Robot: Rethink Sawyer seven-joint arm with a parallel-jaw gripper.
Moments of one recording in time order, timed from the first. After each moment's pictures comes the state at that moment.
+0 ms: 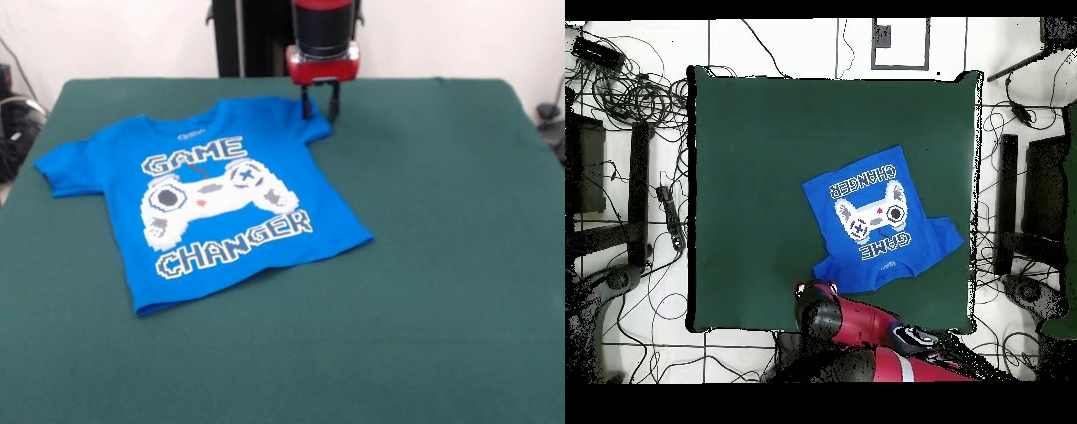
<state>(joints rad) -0.32 -0.45 0.03 2.19 -0.06 -0.10 1.44</state>
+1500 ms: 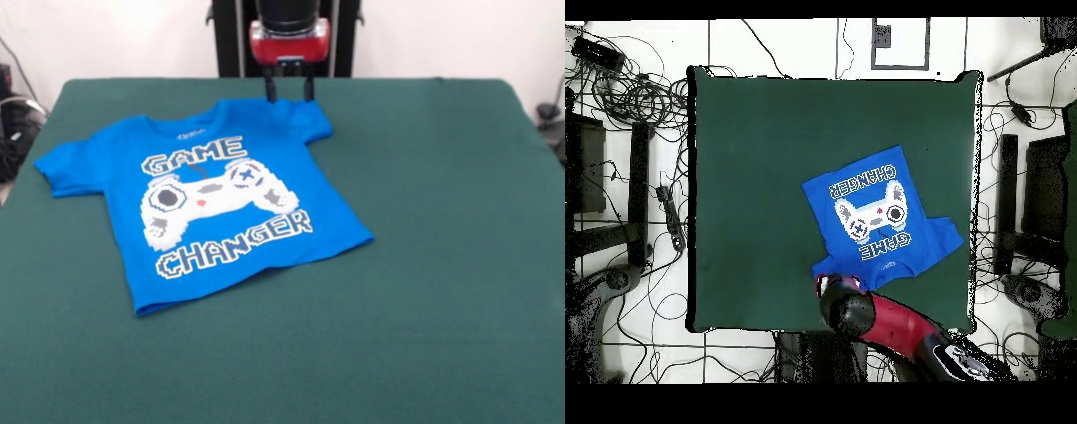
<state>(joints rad) -0.45 -0.61 0.05 2.19 -0.06 0.05 1.44</state>
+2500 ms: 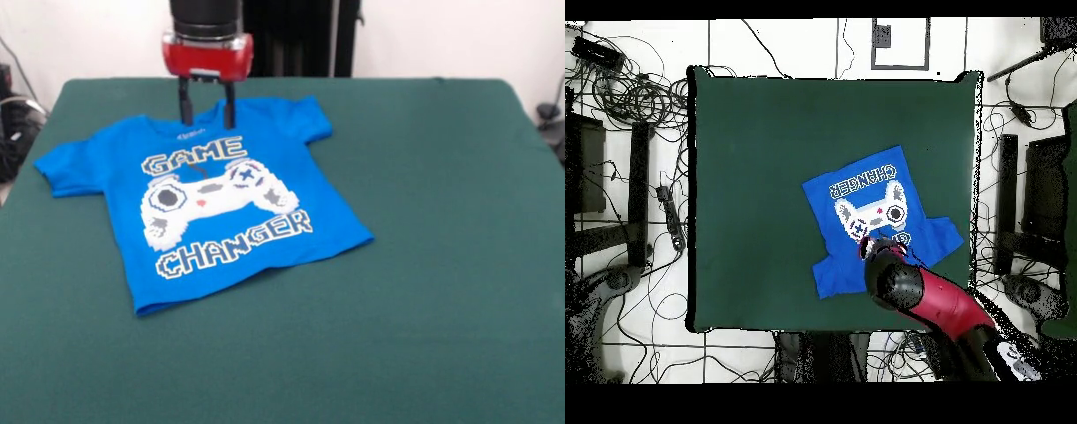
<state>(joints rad) -0.54 -0.66 0.05 2.01 -0.06 0.07 1.44</state>
